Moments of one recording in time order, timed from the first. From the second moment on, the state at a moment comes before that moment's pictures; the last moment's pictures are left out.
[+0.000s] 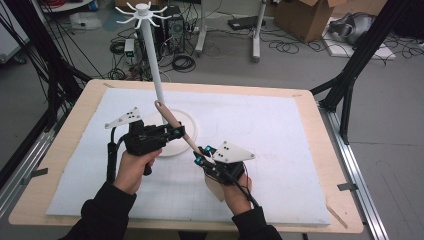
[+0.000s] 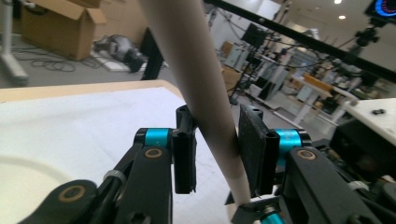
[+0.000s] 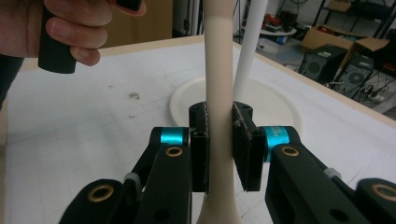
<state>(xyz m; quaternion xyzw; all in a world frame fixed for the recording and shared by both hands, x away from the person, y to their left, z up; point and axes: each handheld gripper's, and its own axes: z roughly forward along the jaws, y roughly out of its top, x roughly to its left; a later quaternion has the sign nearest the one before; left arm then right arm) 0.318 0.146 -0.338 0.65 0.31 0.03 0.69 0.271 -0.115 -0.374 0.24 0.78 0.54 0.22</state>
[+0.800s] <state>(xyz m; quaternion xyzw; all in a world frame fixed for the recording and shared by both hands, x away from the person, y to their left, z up) 0.302 0.142 -0.308 0.68 0.10 -0.02 0.72 0.283 -0.135 -0.343 0.11 0.78 0.60 0.12</state>
